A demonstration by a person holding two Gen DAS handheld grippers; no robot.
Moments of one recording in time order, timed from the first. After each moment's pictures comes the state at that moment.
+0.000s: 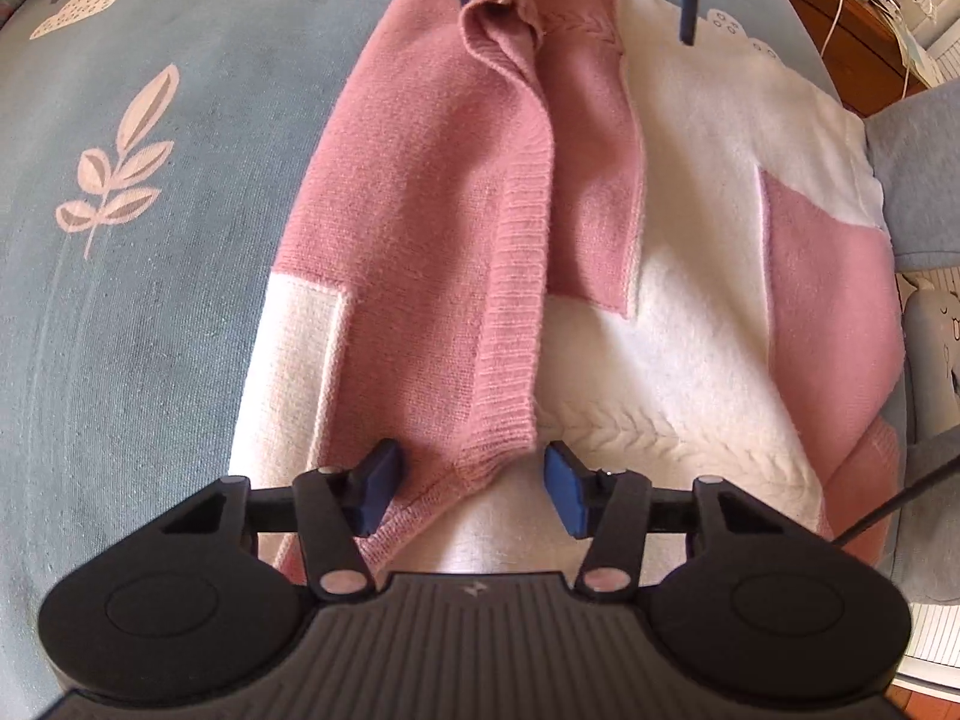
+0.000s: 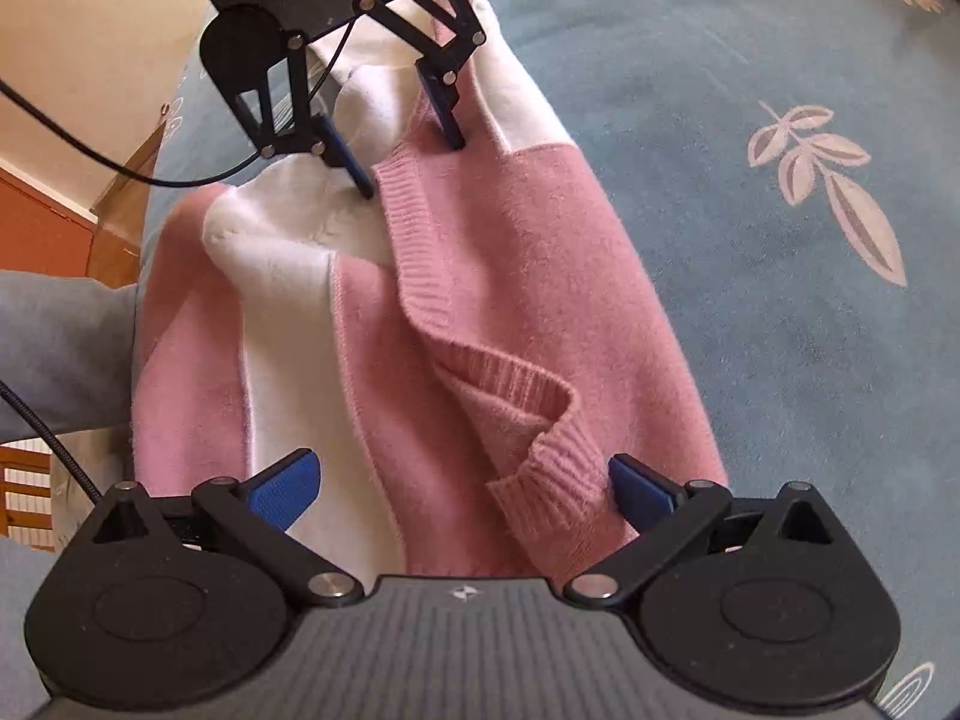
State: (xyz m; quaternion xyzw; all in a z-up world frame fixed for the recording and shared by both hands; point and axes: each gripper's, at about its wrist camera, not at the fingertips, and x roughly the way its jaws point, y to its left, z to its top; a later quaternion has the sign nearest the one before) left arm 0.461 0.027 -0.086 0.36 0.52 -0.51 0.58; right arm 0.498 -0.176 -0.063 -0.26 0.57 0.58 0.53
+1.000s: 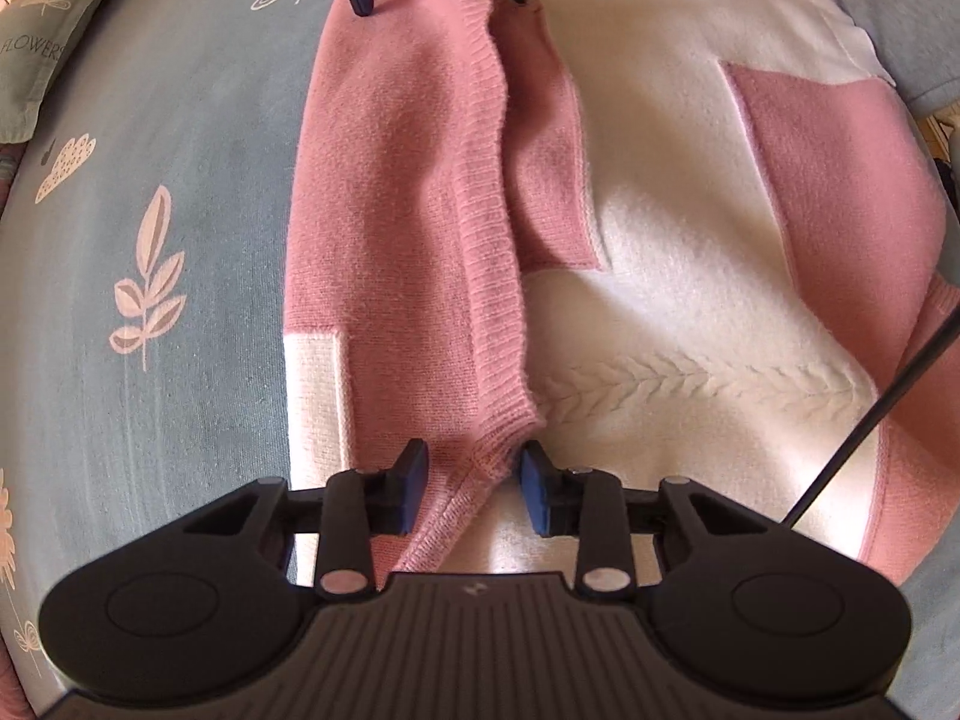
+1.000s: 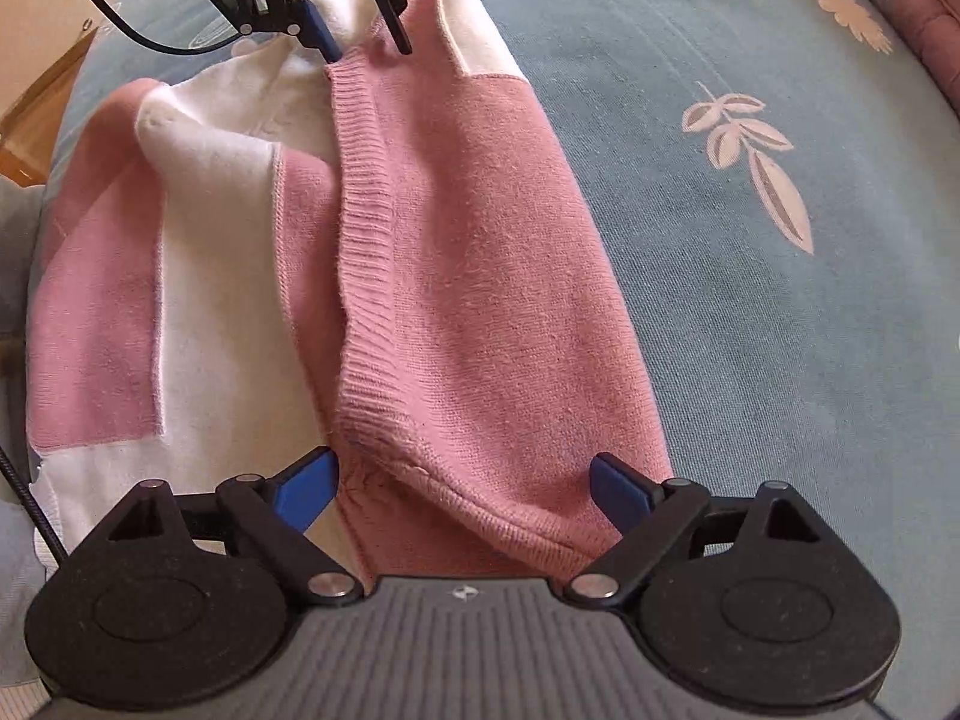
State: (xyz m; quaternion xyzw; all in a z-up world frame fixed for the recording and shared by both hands) left arm 0.412 0.033 -0.074 0.52 0.39 -0.50 0.57; right arm 0.475 -0.191 -0.068 -0.39 0.51 0.49 0.60
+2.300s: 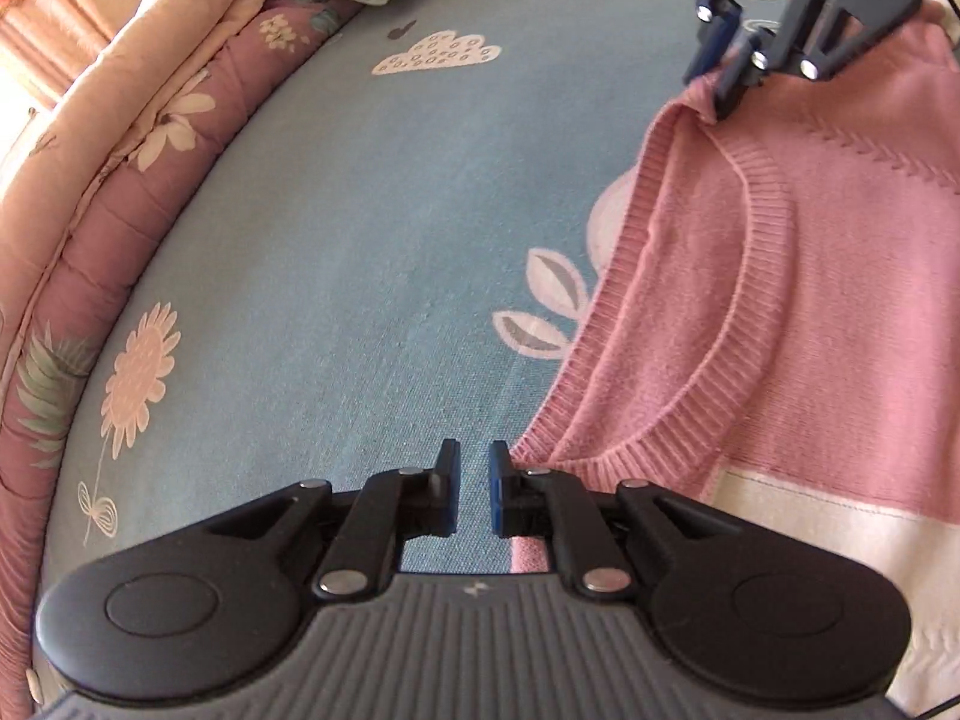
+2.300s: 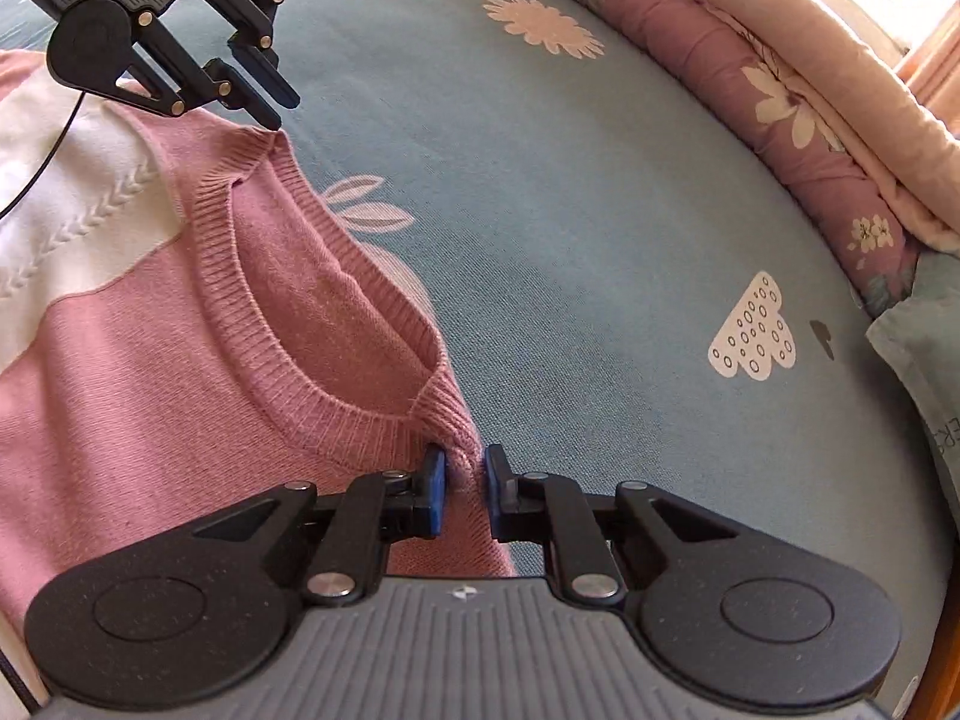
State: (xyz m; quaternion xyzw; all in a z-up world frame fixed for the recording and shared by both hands) left arm 0.611 0.014 -0.092 0.39 0.40 -0.28 0.78; right arm 0.604 -0.186 -0.084 -0.34 0.44 0.32 0.76
